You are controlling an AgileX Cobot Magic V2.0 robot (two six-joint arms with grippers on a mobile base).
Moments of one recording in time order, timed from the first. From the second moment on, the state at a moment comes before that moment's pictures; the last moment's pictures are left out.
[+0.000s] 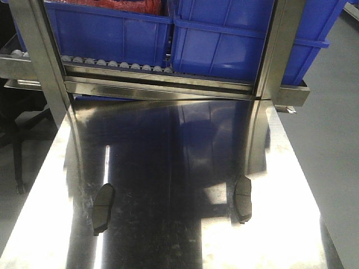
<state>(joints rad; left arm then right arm) -0.07 0.21 -0.39 0.10 0.50 -0.12 0.10 0.18 -0.32 -0.02 0.38 -0.07</state>
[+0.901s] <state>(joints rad) -0.07 0.21 -0.39 0.10 0.50 -0.12 0.10 0.18 -0.32 -0.02 0.38 -0.07</state>
